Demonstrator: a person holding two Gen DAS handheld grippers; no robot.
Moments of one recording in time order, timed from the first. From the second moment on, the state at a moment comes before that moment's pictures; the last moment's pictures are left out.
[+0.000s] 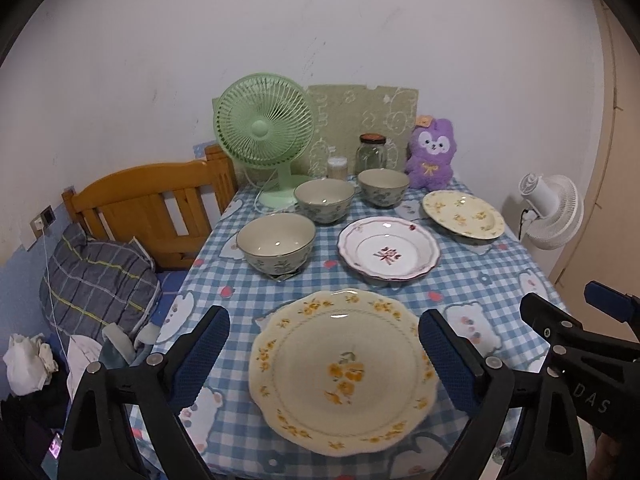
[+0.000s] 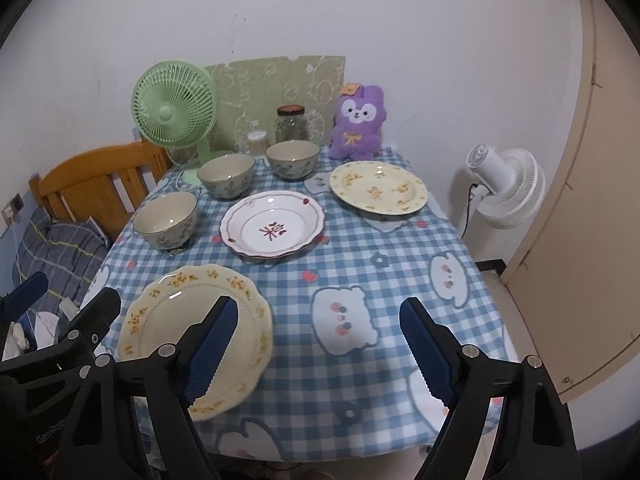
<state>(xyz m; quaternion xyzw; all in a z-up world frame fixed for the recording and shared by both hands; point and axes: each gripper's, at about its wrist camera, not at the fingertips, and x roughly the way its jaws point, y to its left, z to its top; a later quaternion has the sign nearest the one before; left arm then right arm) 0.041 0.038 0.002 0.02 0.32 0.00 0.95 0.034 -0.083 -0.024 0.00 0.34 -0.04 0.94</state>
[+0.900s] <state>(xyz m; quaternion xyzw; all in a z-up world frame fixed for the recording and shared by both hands) 0.109 0.095 -0.097 -0.01 0.46 0.00 0.89 0.109 -0.019 -0.119 -0.02 0.46 -0.04 0.89</state>
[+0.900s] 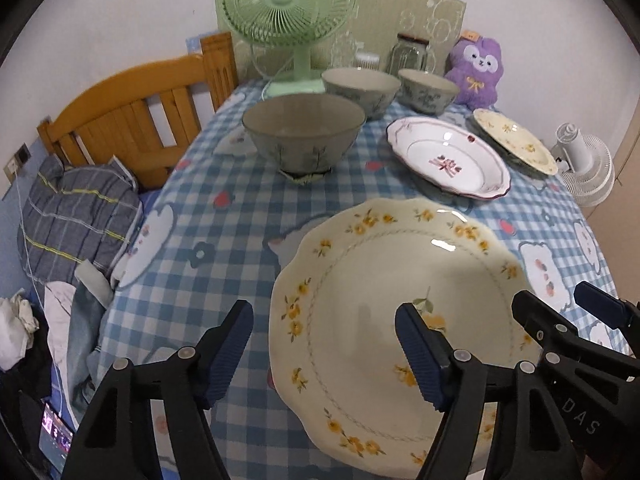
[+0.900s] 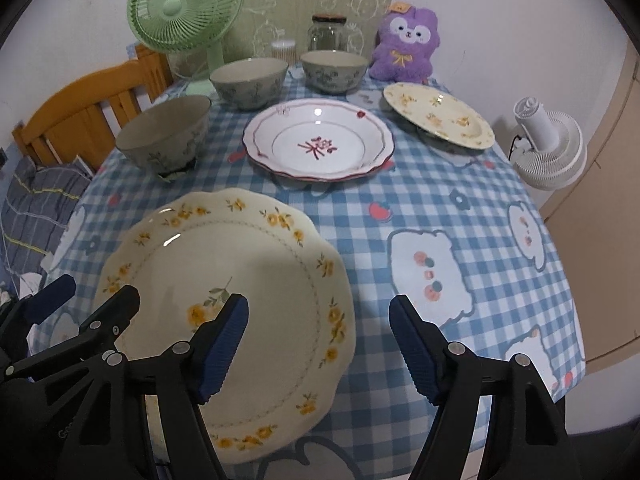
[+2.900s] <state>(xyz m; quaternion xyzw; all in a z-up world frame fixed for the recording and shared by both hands) 0.146 0.035 -0.126 -0.04 0.53 0.02 0.85 0.165 -0.095 -0.149 -0.02 0.52 -0.04 0.85</state>
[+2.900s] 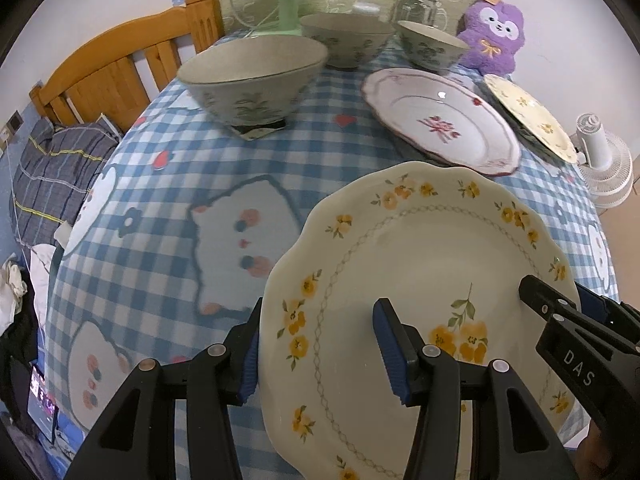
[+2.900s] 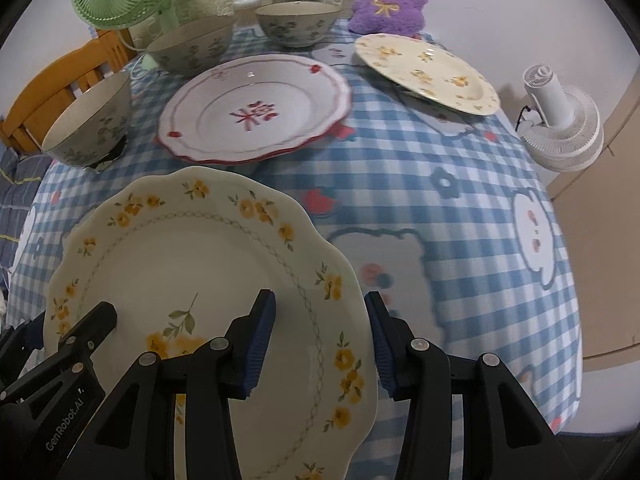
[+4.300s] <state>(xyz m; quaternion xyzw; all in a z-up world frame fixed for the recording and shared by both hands) 0.169 -0.155 -0.129 -0.03 0.53 -0.01 0.85 0.164 -0.292 -0.146 -0.01 0.52 -0.07 0.85</state>
